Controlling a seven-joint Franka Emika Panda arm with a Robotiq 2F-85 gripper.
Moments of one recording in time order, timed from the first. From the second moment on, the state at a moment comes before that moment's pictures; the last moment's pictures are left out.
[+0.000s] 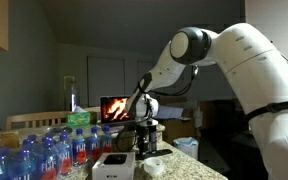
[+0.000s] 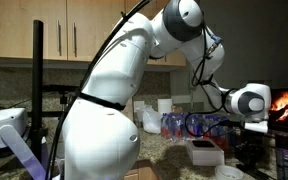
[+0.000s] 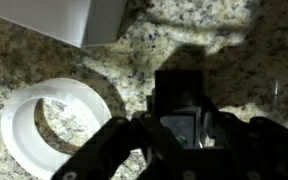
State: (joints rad) arm -0.06 0.42 -0.16 -1.95 0.22 2.25 1.68
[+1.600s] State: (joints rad) arm -0.06 0.10 -0.14 -2.27 0.22 2.25 1.67
